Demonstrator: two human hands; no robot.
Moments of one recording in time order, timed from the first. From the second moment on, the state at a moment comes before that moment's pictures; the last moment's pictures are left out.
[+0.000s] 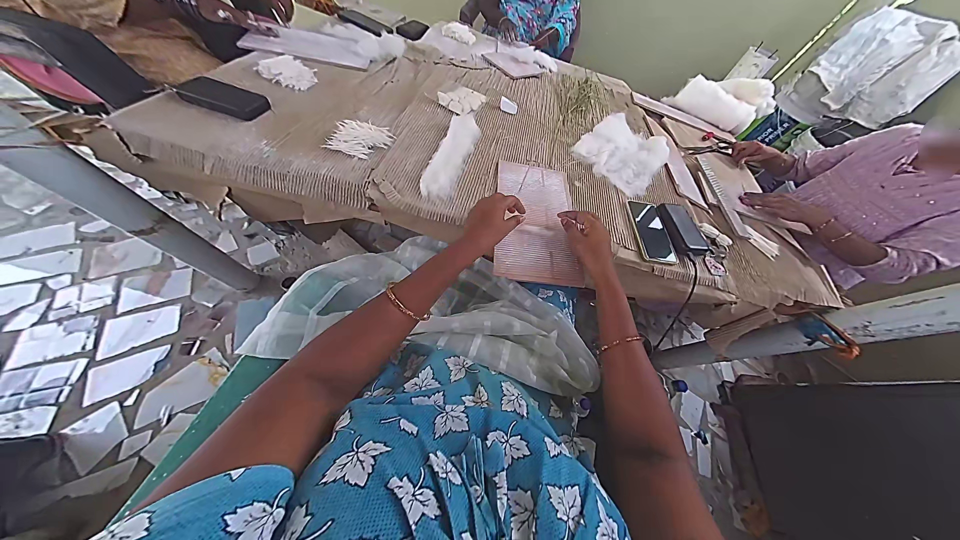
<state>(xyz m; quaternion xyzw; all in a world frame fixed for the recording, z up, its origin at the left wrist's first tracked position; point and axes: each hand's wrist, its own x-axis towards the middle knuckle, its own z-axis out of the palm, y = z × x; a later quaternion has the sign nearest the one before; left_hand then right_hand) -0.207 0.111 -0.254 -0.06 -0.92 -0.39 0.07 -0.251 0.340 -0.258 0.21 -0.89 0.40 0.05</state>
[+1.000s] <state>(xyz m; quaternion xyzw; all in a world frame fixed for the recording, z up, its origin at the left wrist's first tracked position) -0.197 0.106 -0.280 -0.10 -0.89 -0.42 0.18 -0.237 0.329 -0.262 0.20 -0.87 0.43 0.09</state>
